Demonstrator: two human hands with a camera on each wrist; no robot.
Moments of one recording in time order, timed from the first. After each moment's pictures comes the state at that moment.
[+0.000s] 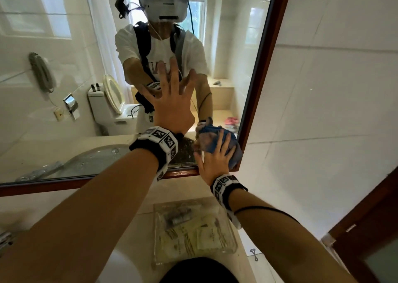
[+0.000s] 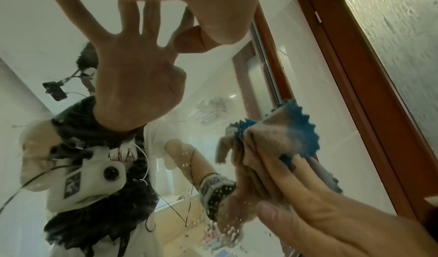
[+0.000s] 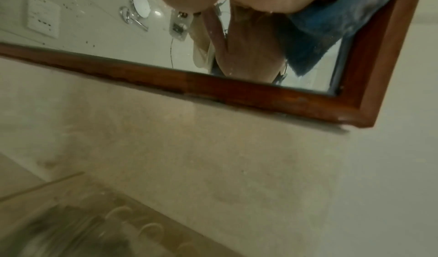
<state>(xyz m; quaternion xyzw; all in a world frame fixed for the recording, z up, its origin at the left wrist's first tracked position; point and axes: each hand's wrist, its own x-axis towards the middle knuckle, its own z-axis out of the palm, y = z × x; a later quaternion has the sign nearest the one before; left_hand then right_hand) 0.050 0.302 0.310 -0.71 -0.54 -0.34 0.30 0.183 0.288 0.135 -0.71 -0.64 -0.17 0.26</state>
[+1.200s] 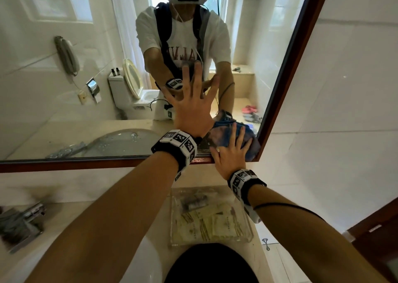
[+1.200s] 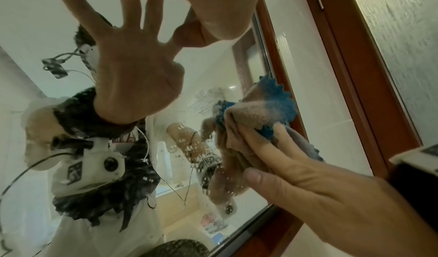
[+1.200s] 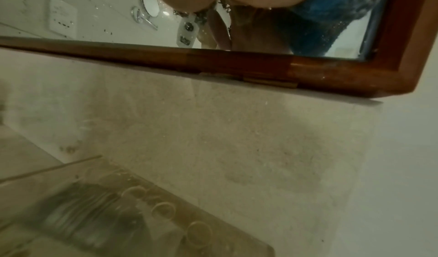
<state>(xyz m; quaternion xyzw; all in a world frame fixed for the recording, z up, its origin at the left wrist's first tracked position) 0.042 0.295 0.270 -0.73 -0.53 -0.32 0.27 0.181 0.287 0.115 -0.67 -0.68 -0.18 0.24</state>
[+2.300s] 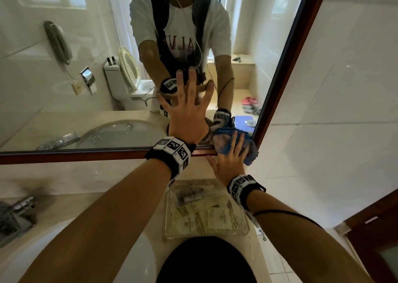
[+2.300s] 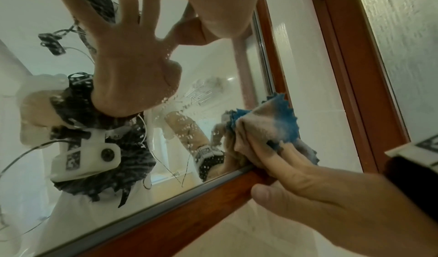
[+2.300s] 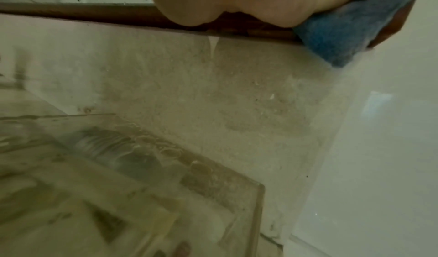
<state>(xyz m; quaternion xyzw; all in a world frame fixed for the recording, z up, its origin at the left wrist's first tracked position) 0.044 0.290 0.226 -0.74 -0.54 -0.30 0.26 0.191 0.272 0.065 -0.68 -0.68 -0.18 0.20</state>
